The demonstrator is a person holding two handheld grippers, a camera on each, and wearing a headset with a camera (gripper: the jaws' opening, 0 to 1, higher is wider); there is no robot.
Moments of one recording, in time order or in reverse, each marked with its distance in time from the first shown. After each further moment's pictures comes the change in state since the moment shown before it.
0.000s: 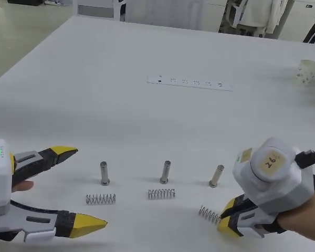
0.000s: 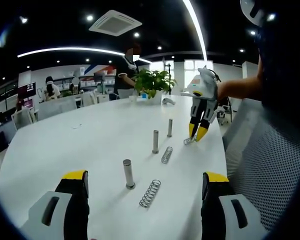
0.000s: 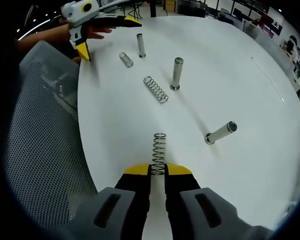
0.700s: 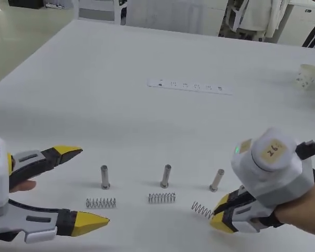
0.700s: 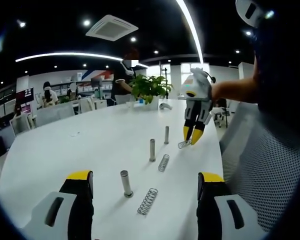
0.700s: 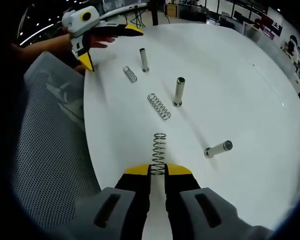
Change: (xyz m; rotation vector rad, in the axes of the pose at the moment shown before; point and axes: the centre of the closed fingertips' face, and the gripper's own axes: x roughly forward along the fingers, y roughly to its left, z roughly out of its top) left arm -0.003 -0.007 0.018 0.027 -0.042 -0.023; right arm -0.008 0.004 0.023 0.000 -0.045 0.034
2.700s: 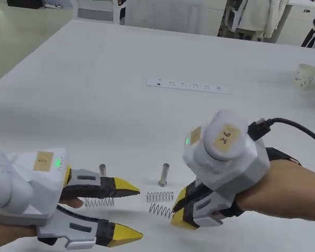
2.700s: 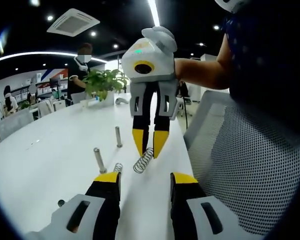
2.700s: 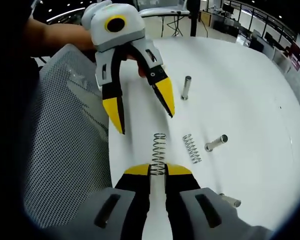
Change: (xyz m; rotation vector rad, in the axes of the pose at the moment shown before) left arm 0.044 -0.080 0.000 0.103 0.057 -0.363; right arm 0.009 0.052 0.061 -0.248 -0.007 0.135
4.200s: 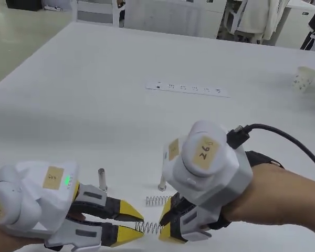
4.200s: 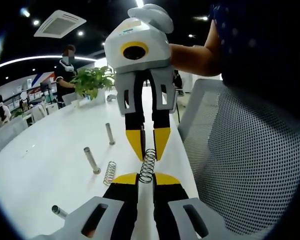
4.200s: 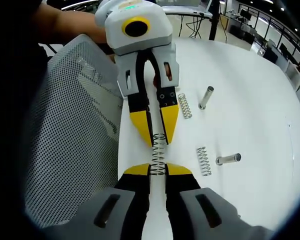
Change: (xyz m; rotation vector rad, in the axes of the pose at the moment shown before) left arm 0.007 -0.008 -0.010 0.081 0.047 -0.050; right arm 0.008 0.018 0.010 -0.105 0.026 0.063
